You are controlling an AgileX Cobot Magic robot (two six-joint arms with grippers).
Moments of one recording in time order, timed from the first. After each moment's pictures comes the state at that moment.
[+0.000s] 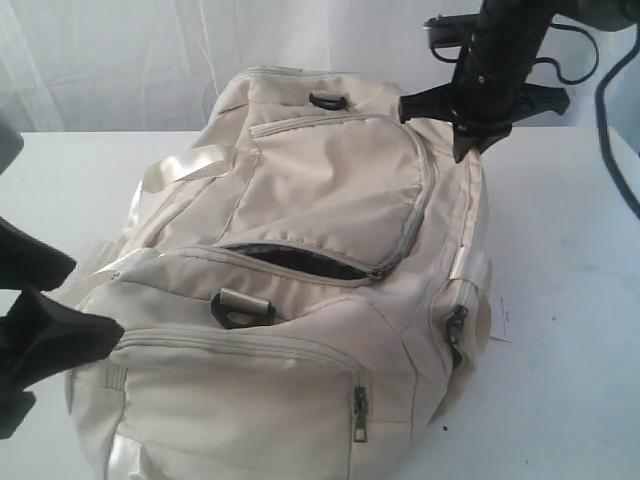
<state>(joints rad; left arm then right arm) -0.80 0.84 -0.82 0.00 0.84 0.10 0.40 2.06 -1.93 -0.09 1.19 0.23</state>
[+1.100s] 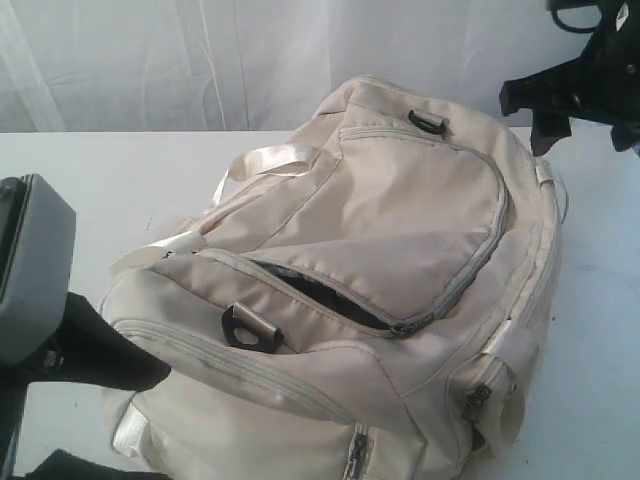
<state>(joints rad) -0.80 0.84 -0.66 -0.54 0.76 0.82 0.36 1.53 -1.40 -0.21 1.05 0.28</state>
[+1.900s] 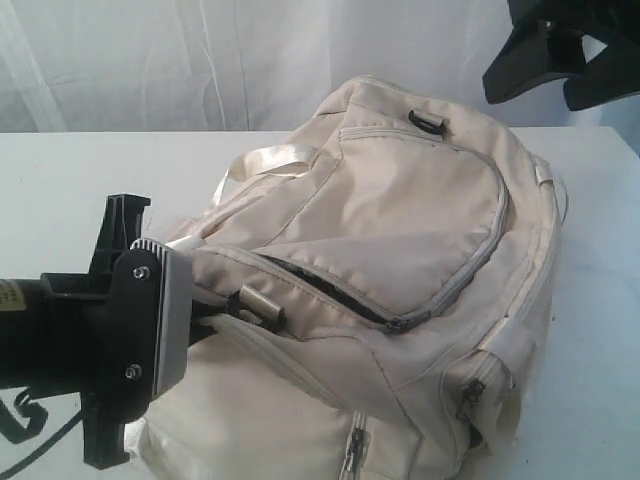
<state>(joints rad) -0.78 1.09 -0.53 -0.57 0.11 1.64 0.35 1.26 -1.40 0.30 1.15 -0.06</state>
